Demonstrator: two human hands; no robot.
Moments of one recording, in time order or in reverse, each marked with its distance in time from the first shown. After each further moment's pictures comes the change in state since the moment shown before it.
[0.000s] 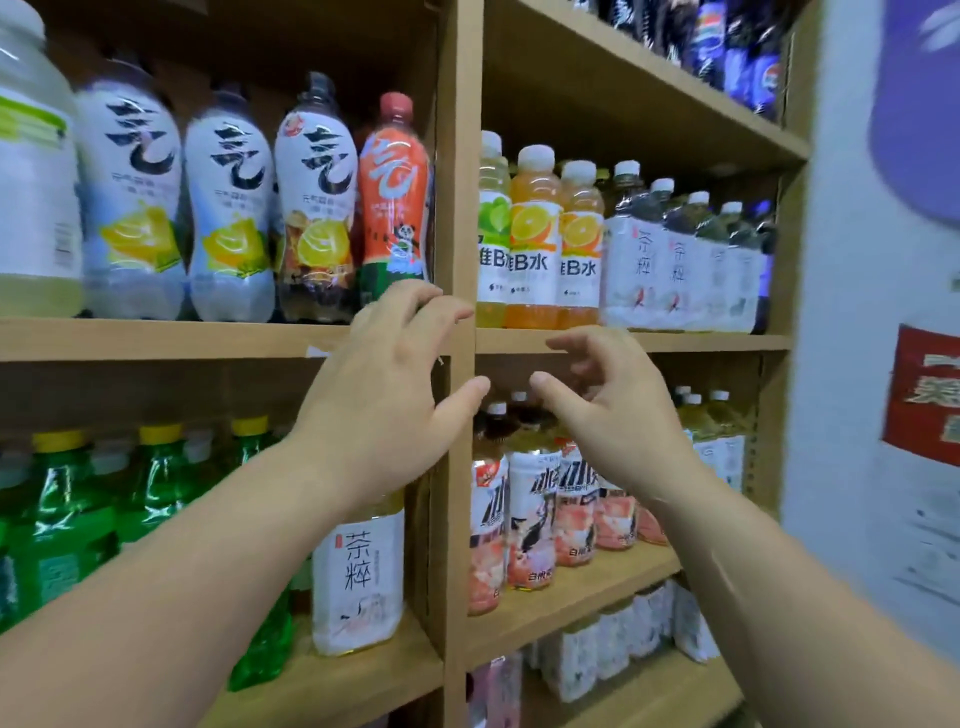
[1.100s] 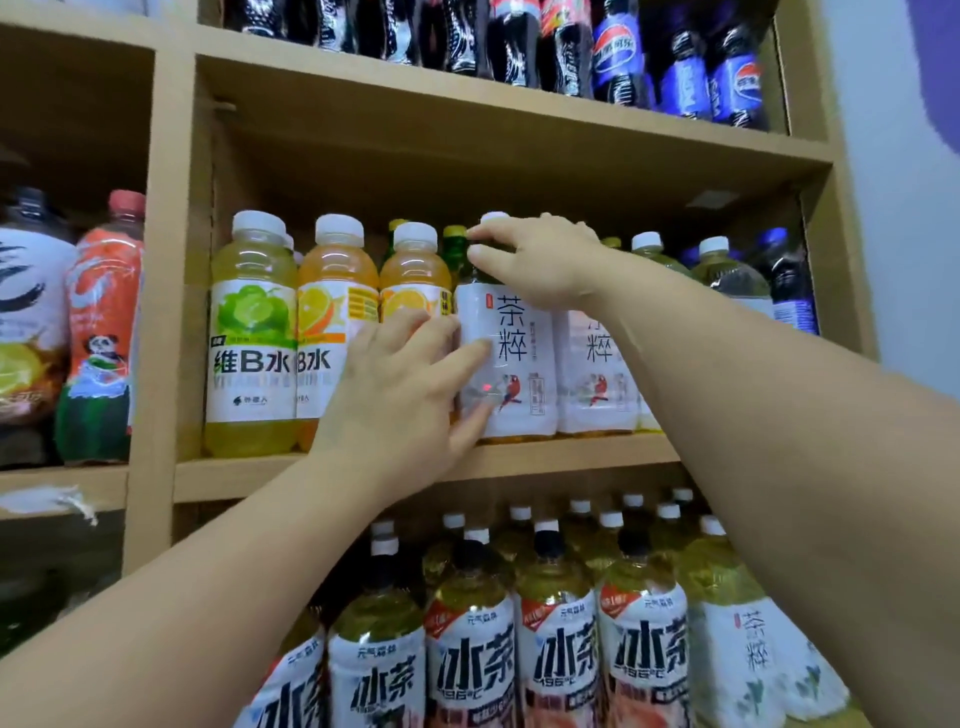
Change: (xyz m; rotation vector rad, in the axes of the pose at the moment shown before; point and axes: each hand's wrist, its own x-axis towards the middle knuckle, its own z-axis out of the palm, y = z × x) left_hand 0.185 0.069 0.195 0.679 0.131 0.190; right_hand 0.291 0.138 -0.087 -0.319 -0.224 -0.328
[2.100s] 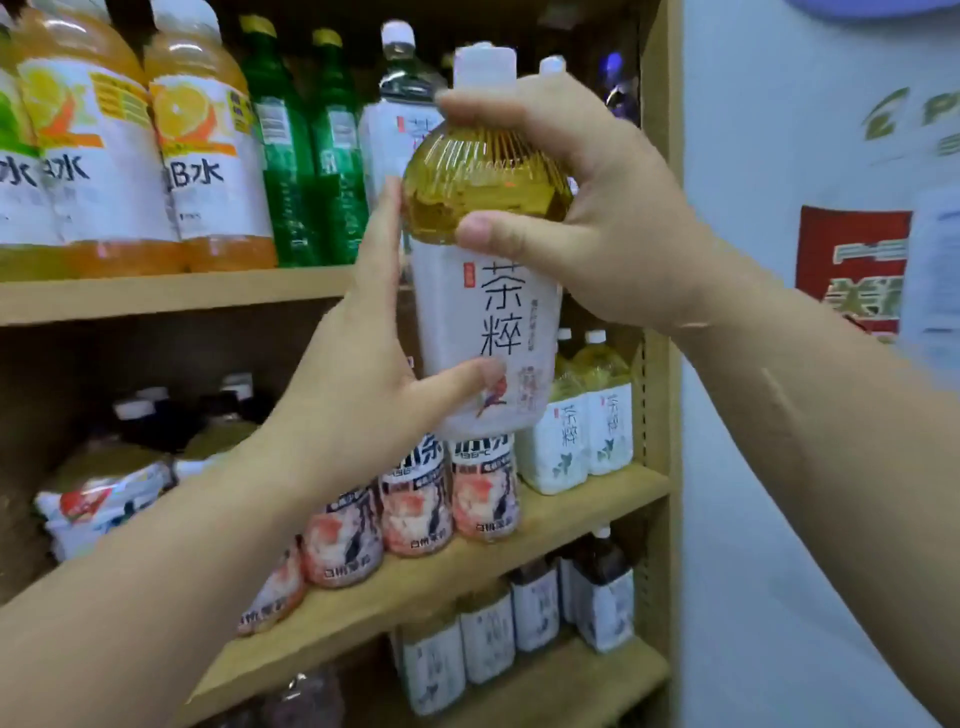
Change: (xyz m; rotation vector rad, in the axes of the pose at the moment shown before) left_hand -0.054 0.148 -0.058 -1.123 -0.229 -0.319; right_hand -0.229 0.052 -0.039 0.400 0.204 -0.281
